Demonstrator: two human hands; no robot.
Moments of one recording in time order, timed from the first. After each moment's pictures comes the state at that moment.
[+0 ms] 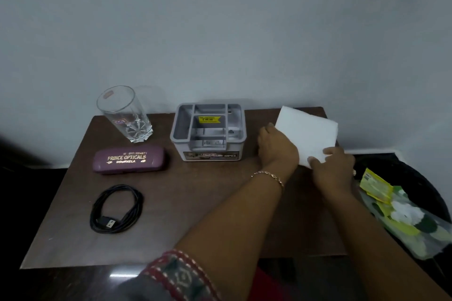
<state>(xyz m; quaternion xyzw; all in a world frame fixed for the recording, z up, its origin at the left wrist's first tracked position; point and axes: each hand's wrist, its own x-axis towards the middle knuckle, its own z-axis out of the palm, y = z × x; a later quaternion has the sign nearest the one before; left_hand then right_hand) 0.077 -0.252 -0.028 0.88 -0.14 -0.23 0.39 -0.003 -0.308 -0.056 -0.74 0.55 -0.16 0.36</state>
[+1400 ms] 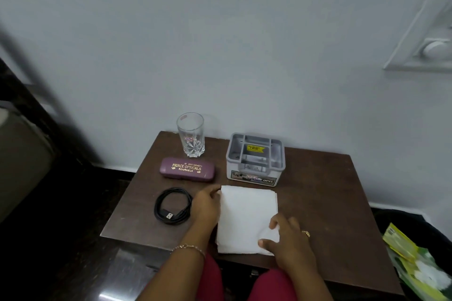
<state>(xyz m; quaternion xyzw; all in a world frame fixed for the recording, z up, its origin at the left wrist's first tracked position) 0.110 -0.026 -0.055 0.88 0.03 -0.16 0.45 -0.025 -0.156 -0.037 -0.88 0.33 0.07 0.34</state>
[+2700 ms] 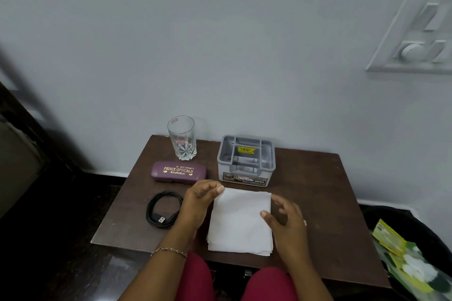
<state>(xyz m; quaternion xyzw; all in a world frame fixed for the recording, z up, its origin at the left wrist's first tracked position) 0.112 -0.018 -0.037 0.72 -0.10 -0.17 0.66 -0.014 -0.171 -0.047 -0.77 0.32 -0.18 0.53</state>
